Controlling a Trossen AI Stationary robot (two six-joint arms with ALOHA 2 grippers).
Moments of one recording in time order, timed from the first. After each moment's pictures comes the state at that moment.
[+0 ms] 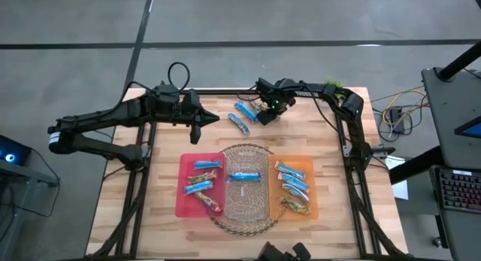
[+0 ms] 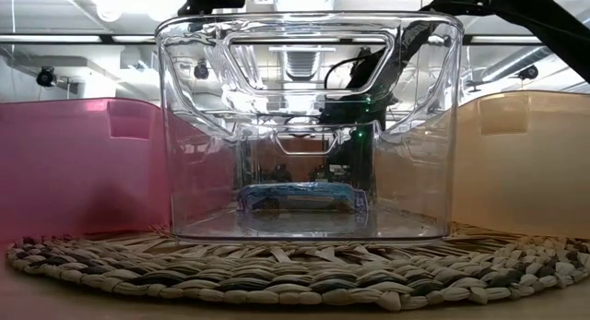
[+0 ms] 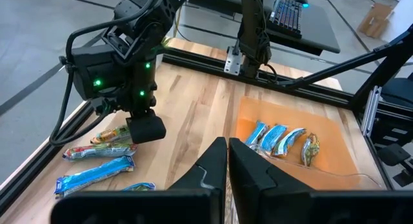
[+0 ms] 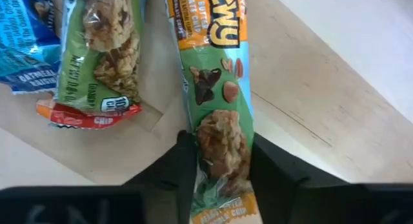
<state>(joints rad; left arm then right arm) 0.25 1.04 1.09 -0.40 0.11 -0.13 -0.59 2.11 1.49 -0.86 0.01 0.34</state>
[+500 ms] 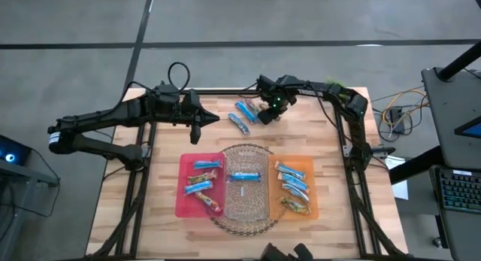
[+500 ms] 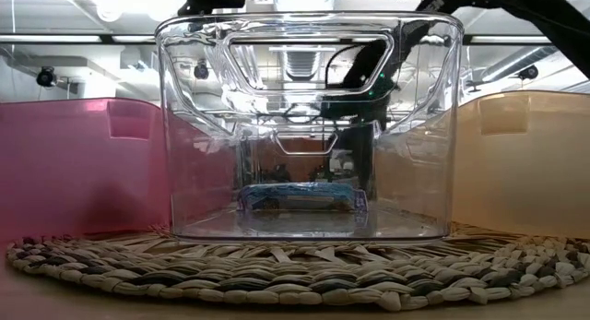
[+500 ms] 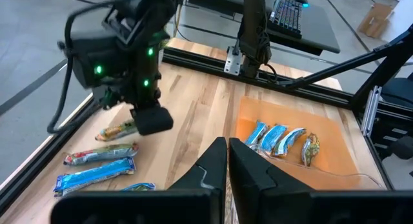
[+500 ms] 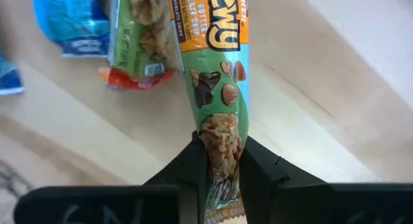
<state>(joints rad) 0.25 1.04 1.09 -0.40 0.11 -0.13 -0.59 2.06 1.53 -0.95 -0.04 0.32</state>
